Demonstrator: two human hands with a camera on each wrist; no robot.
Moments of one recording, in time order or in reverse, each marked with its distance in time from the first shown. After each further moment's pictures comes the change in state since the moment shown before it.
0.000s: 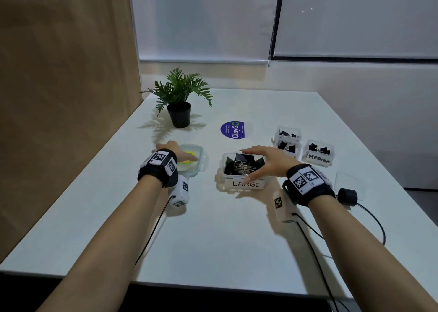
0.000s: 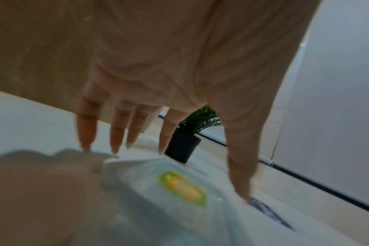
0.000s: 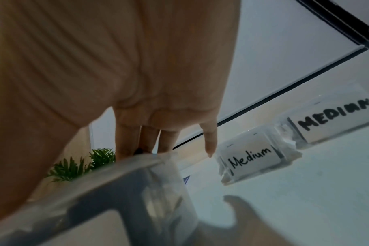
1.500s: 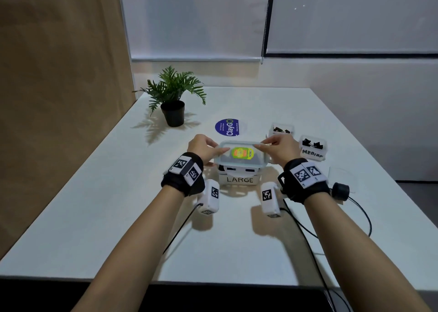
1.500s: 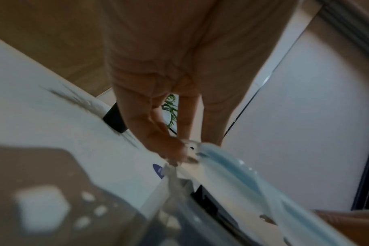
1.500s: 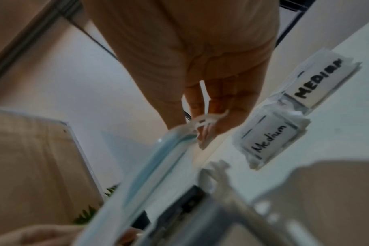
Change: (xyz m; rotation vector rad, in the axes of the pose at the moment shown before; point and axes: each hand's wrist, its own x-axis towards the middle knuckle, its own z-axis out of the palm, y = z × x) left_hand -0.073 0.067 0.022 -0.745 -0.008 0.322; right_hand 0.010 0.018 -0.002 0.343 0.573 0.243
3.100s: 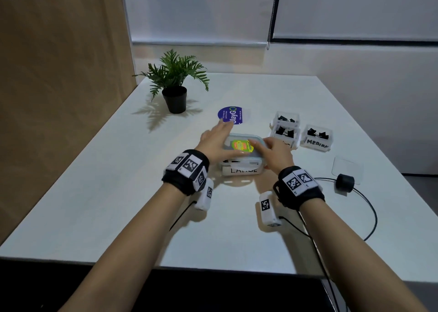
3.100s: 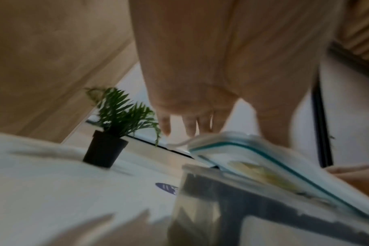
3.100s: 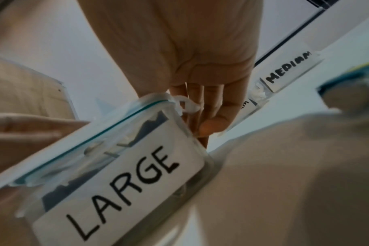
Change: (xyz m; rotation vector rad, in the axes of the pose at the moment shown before) left_hand -0.031 0.006 0.007 0.528 -0.192 0.397; right_hand -0.030 0.013 0.027 -0.063 -0.086 -0.033
